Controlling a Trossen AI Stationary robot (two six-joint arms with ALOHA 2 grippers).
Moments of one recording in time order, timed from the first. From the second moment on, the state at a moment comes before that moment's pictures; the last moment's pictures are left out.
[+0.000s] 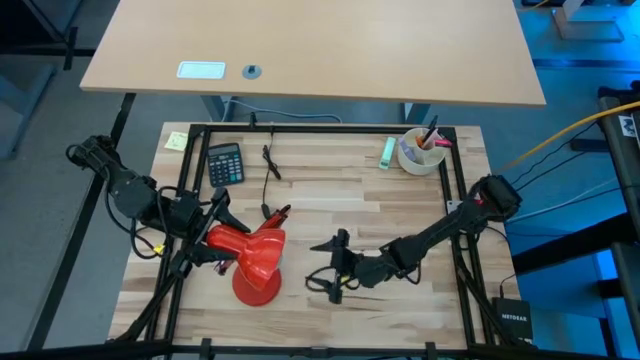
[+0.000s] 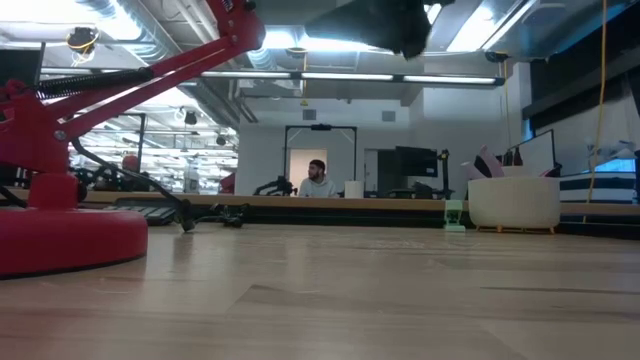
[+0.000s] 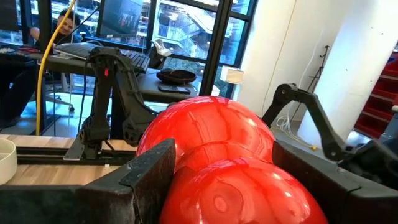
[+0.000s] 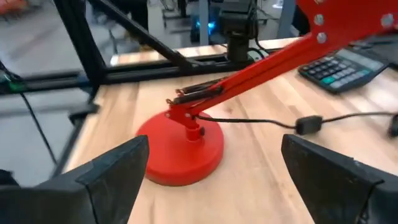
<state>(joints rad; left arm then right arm) -0.65 0.97 1.10 -0.12 -0.38 -0.22 0.51 1.79 1.07 0.37 0.57 0.29</state>
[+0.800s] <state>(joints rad) -0.64 0.97 1.10 -0.12 -0.39 -0.23 0.50 1.67 1.13 0.39 0.49 0.34</state>
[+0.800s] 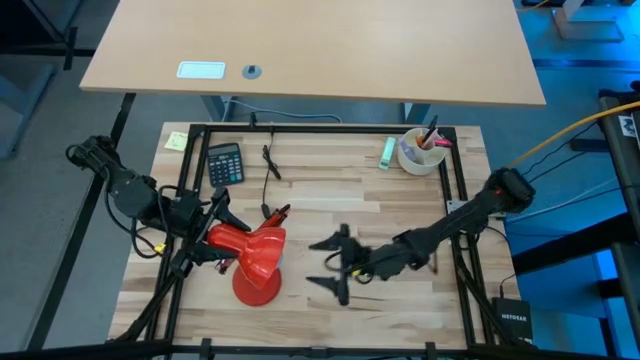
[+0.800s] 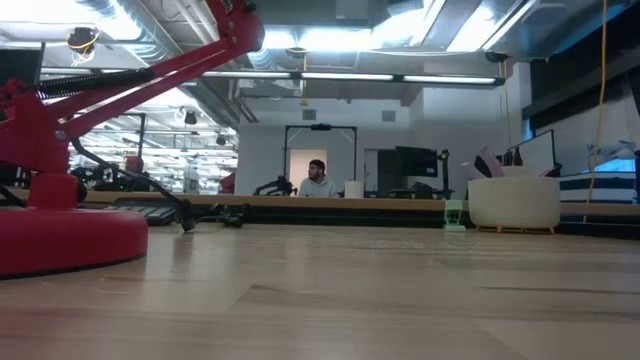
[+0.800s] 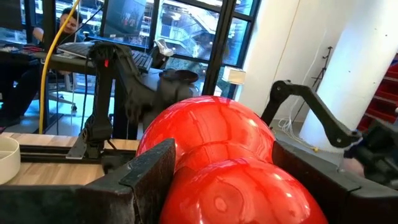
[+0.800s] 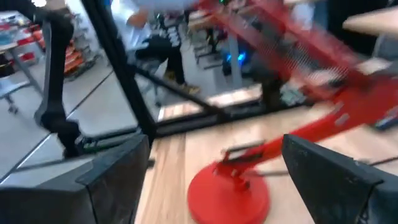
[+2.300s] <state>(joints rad) -0.64 0.97 1.10 -0.12 -0.39 -0.23 0.44 1.89 1.41 0.88 0.38 0.57</state>
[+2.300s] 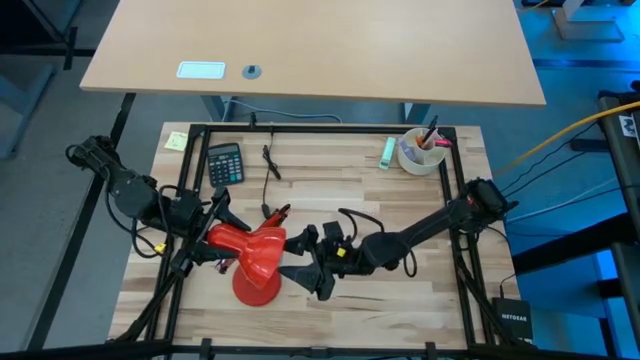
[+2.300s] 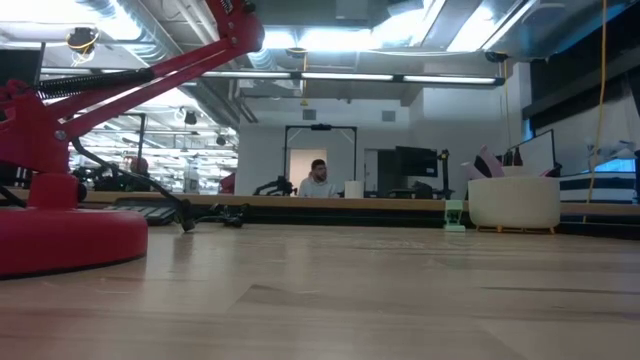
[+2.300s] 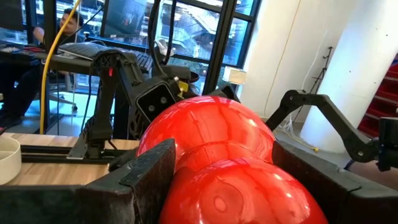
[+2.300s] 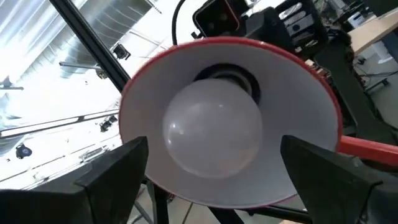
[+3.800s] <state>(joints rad) -0.64 0.97 1.10 -0.13 -0.39 -0.22 0.41 1.88 1.51 0.69 0.35 0.97</state>
